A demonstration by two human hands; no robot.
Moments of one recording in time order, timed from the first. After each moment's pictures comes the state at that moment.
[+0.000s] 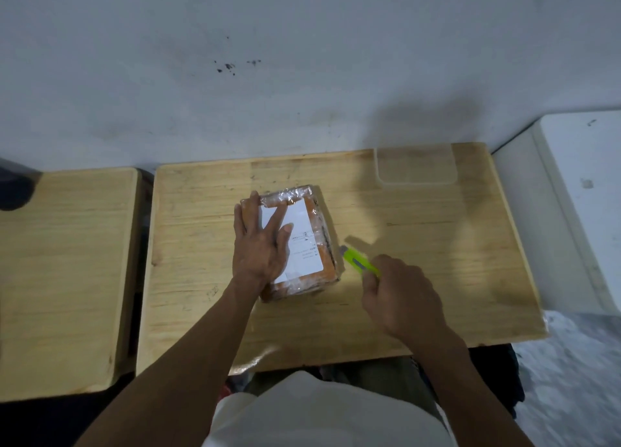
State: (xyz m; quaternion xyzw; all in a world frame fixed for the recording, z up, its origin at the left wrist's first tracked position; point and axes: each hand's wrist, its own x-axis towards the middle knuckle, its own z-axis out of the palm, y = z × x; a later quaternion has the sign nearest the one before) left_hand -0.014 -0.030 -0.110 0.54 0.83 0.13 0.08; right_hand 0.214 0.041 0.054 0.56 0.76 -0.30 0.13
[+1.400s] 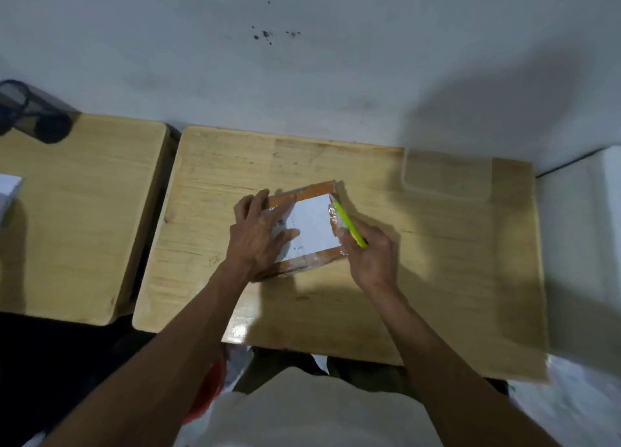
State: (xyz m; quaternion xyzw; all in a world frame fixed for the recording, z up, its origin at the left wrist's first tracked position) left_hand -0.011 -0.016 -0.046 0.49 0.83 0.10 0.24; right_hand 0.195 0.073 -0.036 0.56 0.69 -0.43 -0.17
